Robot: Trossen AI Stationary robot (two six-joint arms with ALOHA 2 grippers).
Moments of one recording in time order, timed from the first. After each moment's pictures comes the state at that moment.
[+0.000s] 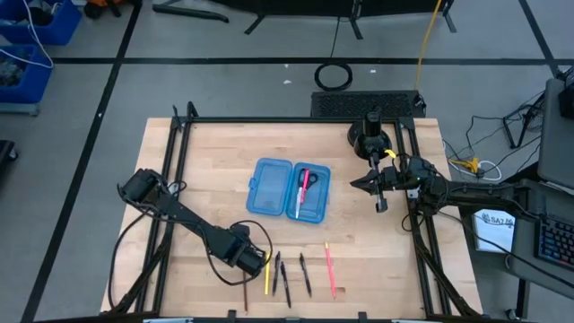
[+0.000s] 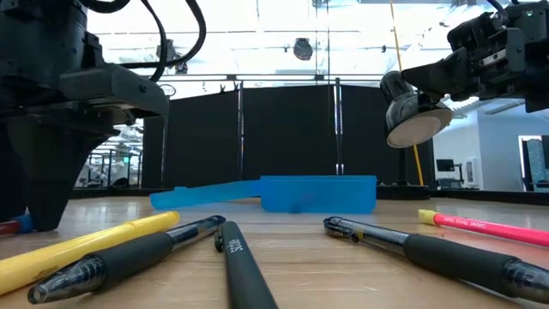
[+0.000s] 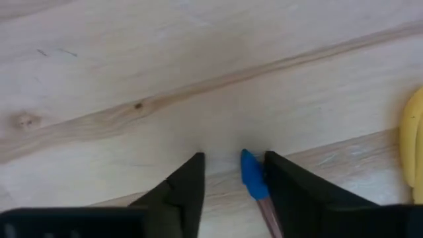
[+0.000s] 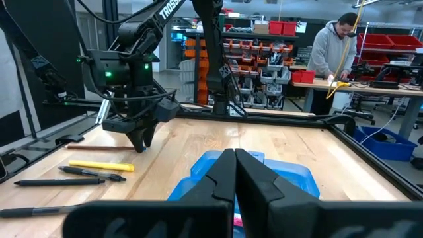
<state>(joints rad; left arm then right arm) -0.53 1.94 1.15 -0.76 -0.01 -1.84 -0.35 0.58 0.02 0.62 -0.43 -0.04</state>
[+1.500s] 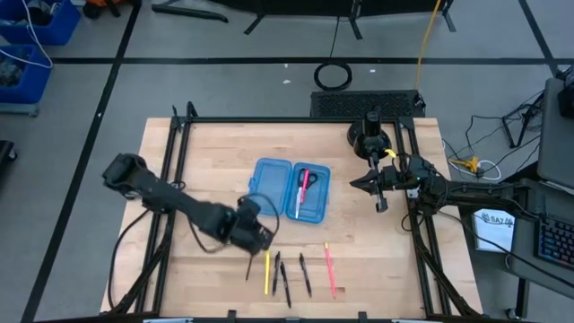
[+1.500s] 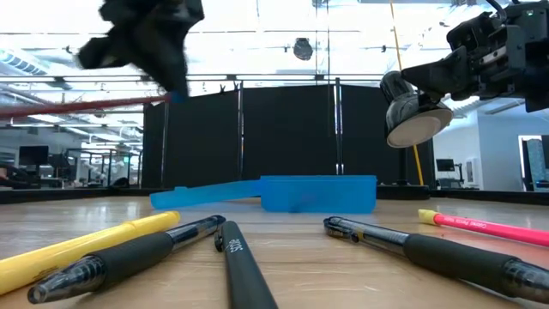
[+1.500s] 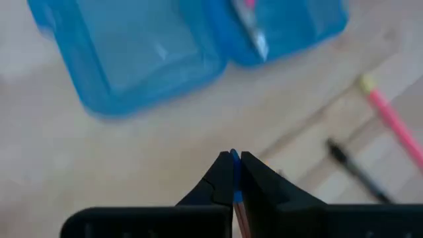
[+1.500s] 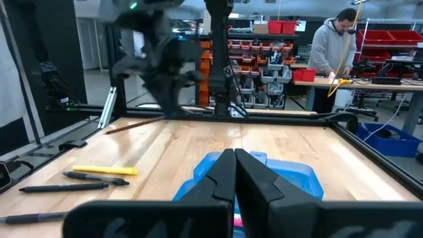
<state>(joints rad) -0.41 1.64 1.25 -0.83 -0.39 -1.38 -0.35 0.58 0.02 0.62 -0.42 -0.01</state>
